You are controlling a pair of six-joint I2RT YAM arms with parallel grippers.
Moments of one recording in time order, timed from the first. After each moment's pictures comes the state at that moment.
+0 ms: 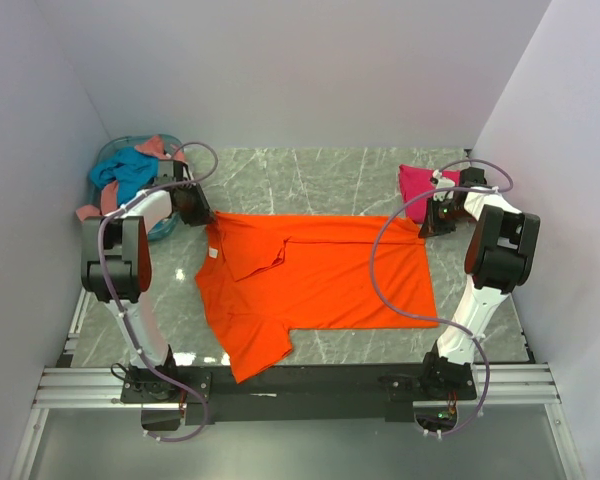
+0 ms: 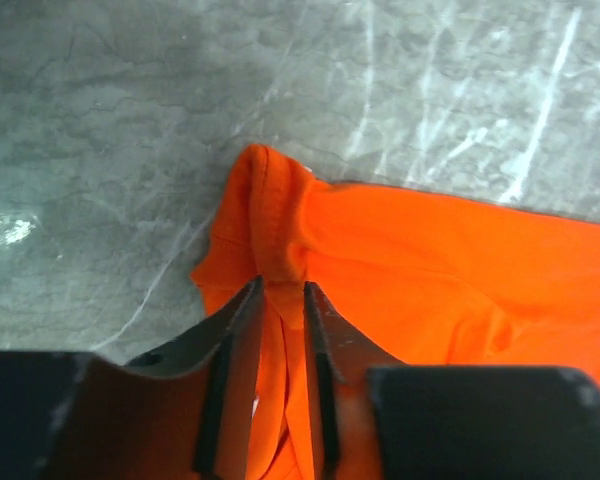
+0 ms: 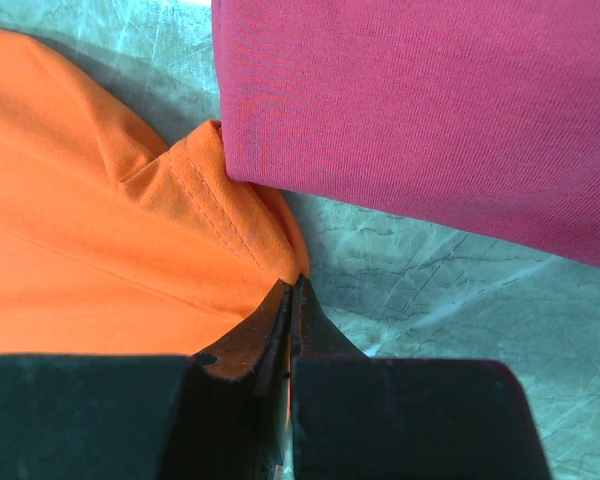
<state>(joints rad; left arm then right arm) 0.00 1.90 1.31 -0.37 0.27 -0.43 -0.28 2.03 1.41 -0.64 -0.45 -0.29</state>
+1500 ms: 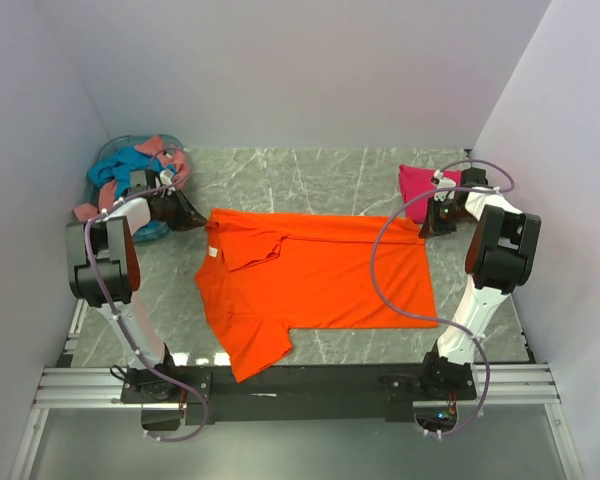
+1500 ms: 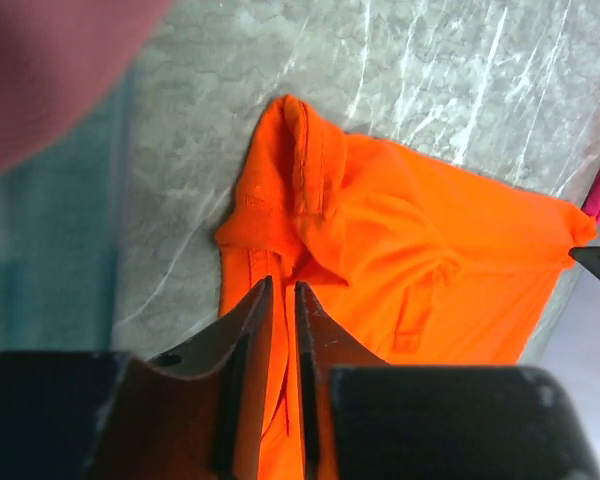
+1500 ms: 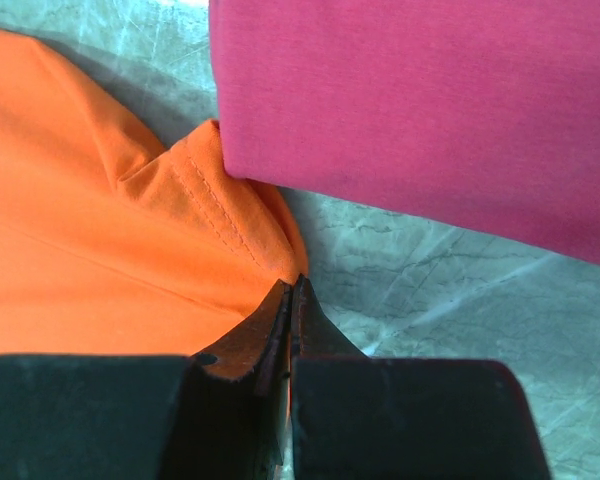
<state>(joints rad) 0.16 1.89 1.21 -0.30 0.55 -0.46 -0.28 2.03 1.41 -0.64 -0.46 -0.29</state>
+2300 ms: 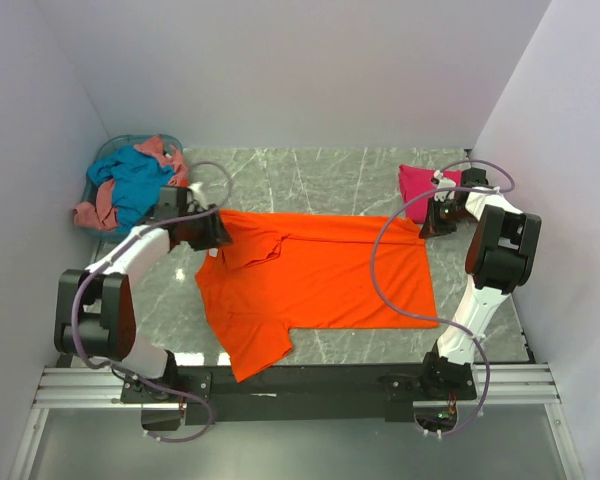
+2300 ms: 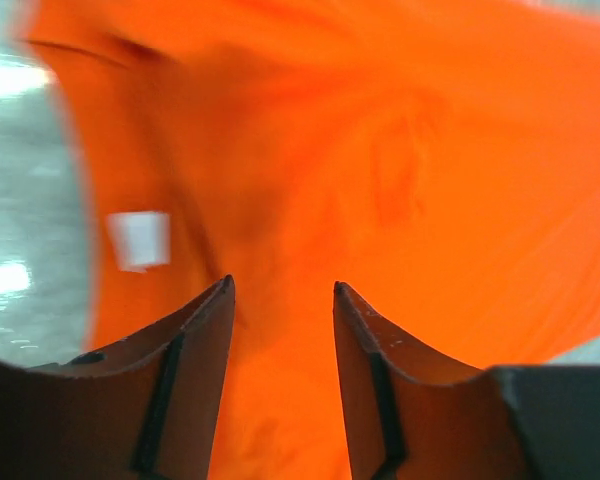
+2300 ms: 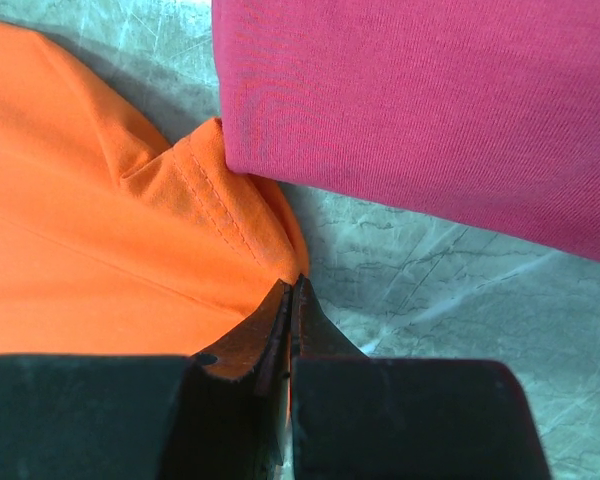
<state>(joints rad) -0.07 1.50 0.94 -0.32 0.39 -0.35 -0.28 2.03 1.41 -0.65 -0.46 -0.30</state>
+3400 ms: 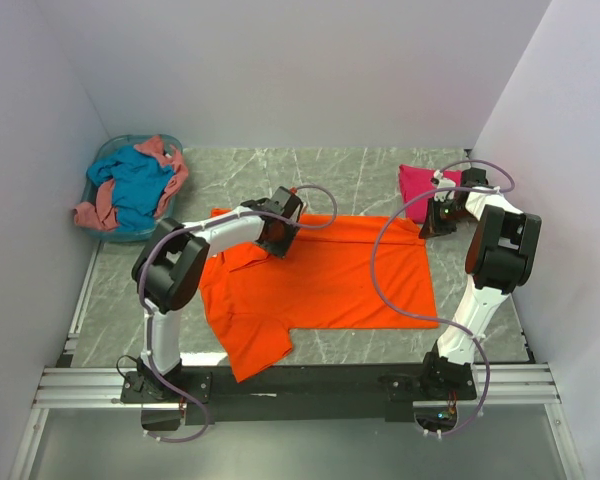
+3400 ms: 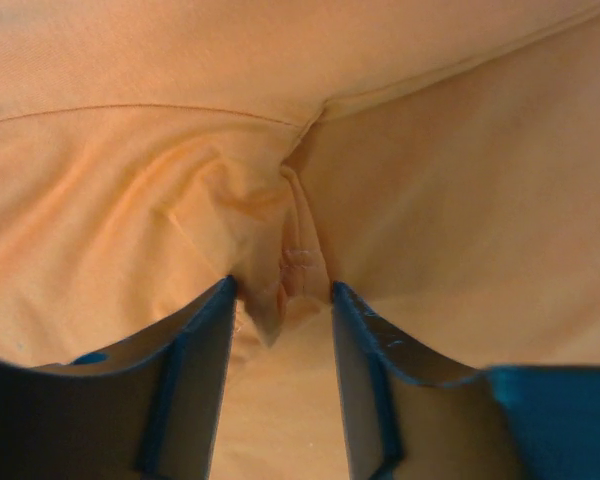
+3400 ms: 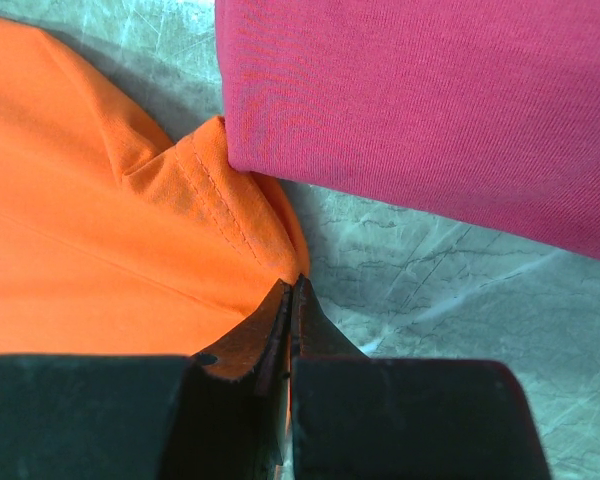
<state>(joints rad) -0.64 1.98 1.39 -0.54 -0.16 -0.10 -0.28 2.03 1.42 -0.65 -0.47 -0.31</state>
